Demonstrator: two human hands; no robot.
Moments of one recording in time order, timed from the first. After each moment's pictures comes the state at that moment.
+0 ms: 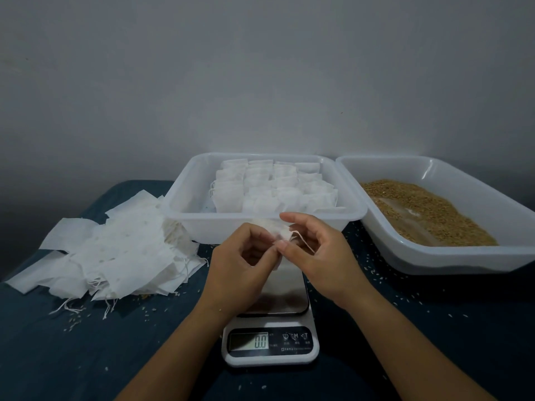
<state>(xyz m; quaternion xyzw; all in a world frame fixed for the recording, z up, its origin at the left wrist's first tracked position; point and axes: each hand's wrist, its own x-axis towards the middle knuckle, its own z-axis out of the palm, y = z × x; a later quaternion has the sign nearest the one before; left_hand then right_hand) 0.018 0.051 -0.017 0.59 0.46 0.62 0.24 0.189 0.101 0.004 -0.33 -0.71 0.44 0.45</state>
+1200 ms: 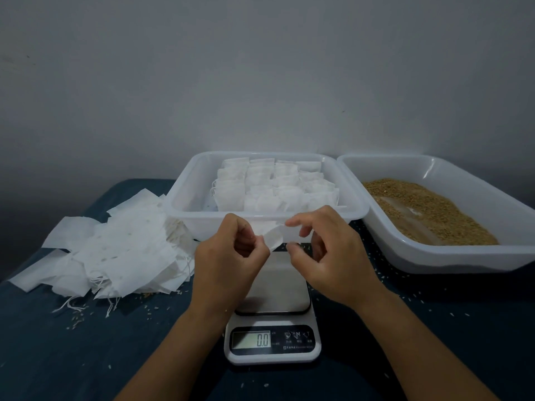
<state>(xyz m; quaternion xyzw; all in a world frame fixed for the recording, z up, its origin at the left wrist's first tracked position) 0.010 0.044 -0.007 0.58 0.56 0.59 -0.01 0.199 0.099 0.014 -0.28 -0.84 0.09 0.46</state>
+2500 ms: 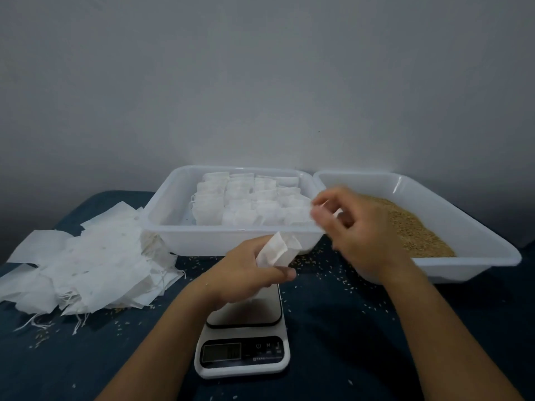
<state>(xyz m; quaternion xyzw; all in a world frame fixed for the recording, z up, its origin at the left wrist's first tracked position) 0.037 0.067 0.029 0.66 0.45 0.39 0.45 0.265 0.124 0.080 -0.36 -0.82 0.12 0.43</state>
